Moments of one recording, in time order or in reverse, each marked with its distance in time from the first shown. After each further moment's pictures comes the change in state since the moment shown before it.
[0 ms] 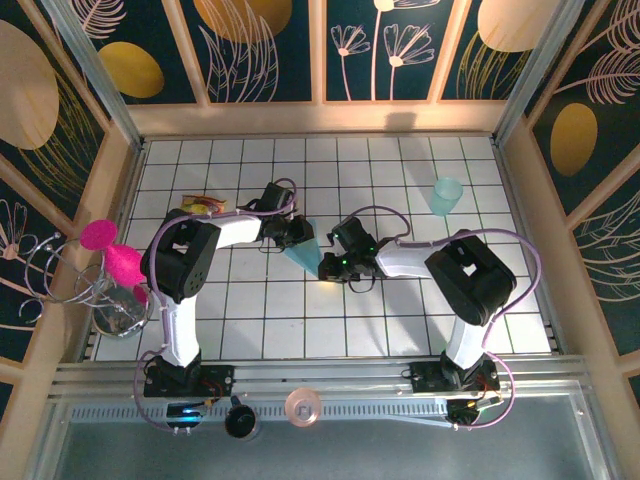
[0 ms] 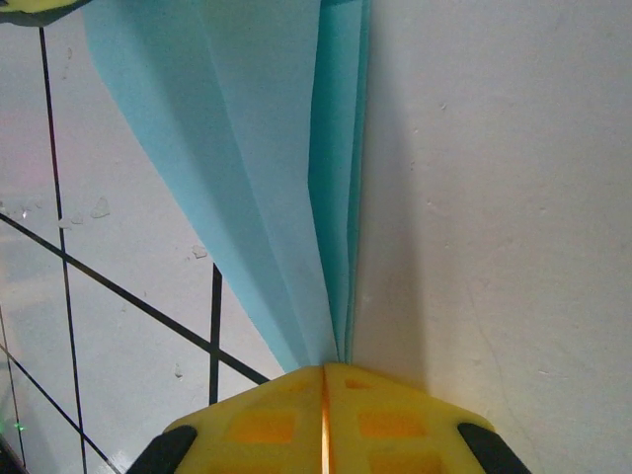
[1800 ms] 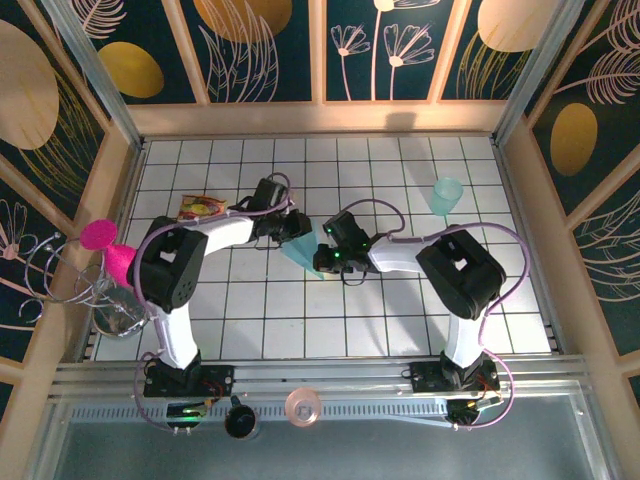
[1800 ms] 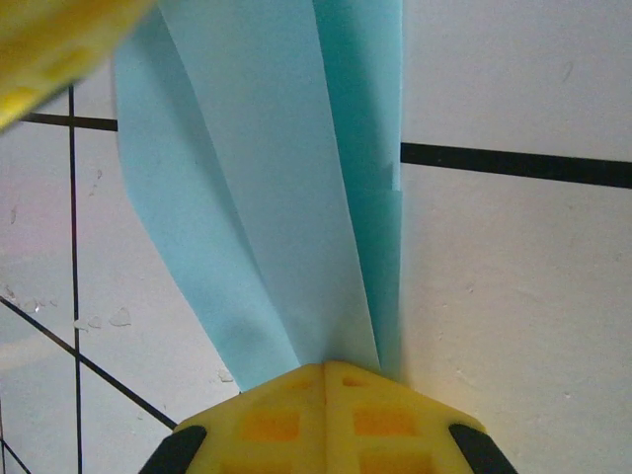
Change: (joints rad) left arm 0.008 -0.127 -0.058 0.035 0.001 0.003; right arm 0.008 0.060 0.067 0.059 0.098 0.026
